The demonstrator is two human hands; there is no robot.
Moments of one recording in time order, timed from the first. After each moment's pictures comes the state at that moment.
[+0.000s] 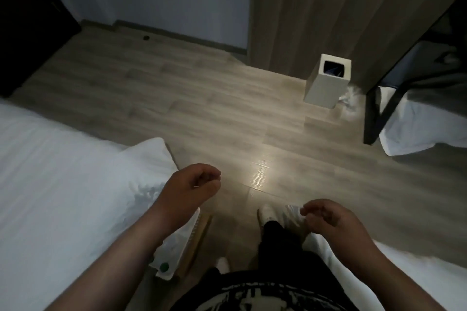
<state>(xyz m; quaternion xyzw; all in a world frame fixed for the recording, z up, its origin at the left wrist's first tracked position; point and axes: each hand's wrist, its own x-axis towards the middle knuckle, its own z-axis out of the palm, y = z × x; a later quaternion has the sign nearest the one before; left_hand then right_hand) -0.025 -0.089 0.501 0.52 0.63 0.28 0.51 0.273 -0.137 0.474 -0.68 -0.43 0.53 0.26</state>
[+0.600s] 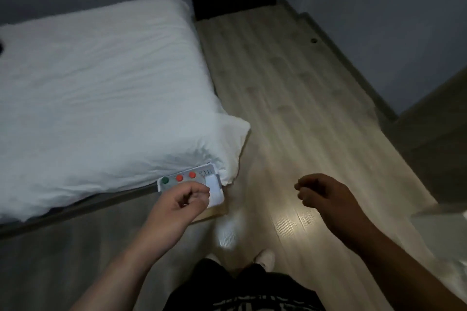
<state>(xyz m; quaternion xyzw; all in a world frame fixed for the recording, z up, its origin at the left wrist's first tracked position) 0.009 -0.143 0.503 0.11 0.74 0.55 0.36 0.176 0.106 0.500 -0.40 -0.72 0.57 0.01</state>
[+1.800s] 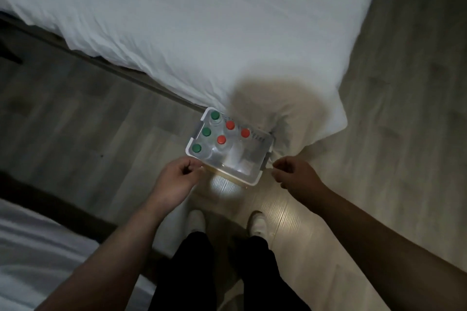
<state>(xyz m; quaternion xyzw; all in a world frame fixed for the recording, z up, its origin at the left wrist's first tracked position) -0.049 -0.209 0.221 -0.24 0.77 0.56 0.19 -0.086 0.063 0.234 -0.14 -0.83 0.43 -0.32</state>
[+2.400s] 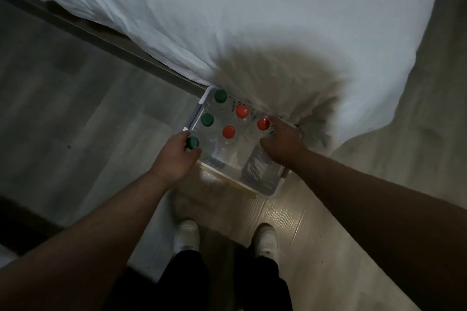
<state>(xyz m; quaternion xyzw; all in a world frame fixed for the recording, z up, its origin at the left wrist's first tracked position) -0.112 -0.247 -0.010 -0.19 0.84 0.46 0.20 -0.175 0.000 -0.004 -0.02 -0.91 0.33 -0.25</state>
